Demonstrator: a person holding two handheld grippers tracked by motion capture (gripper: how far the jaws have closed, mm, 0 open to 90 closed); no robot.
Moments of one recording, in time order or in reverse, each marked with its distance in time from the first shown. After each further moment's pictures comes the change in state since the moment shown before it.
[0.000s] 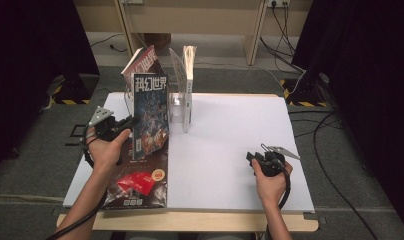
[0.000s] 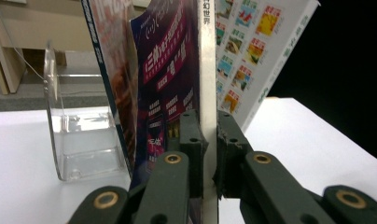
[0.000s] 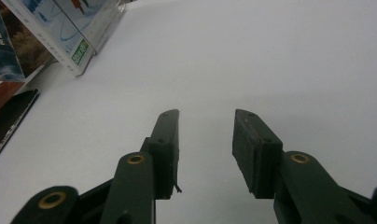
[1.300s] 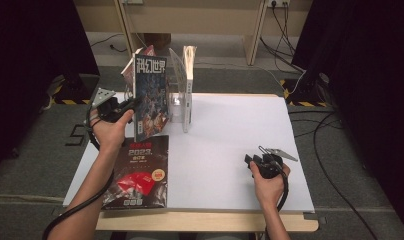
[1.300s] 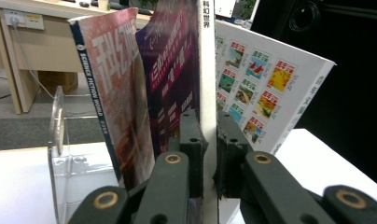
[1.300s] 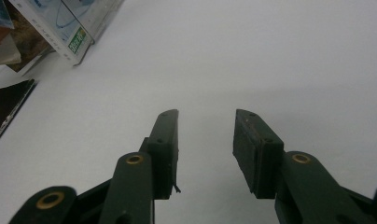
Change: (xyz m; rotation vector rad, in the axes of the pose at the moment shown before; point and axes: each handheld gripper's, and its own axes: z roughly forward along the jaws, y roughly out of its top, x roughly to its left) left arm -0.001 0.036 0.025 -0.070 0.033 -0.003; right arm 0.002 -0.008 0.005 0.016 0.005 -0.006
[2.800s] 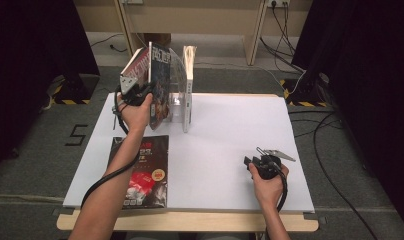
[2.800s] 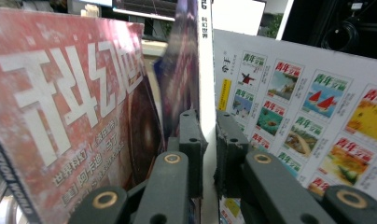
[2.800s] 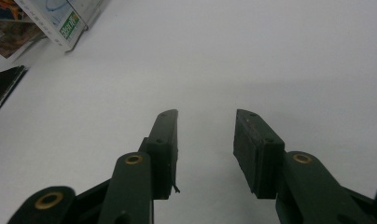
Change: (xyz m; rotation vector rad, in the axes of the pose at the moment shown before) left arm -0.002 -0.010 0.093 -0.139 0.108 0.046; right arm -0.002 -0.005 0.006 0.036 -0.006 -0.016
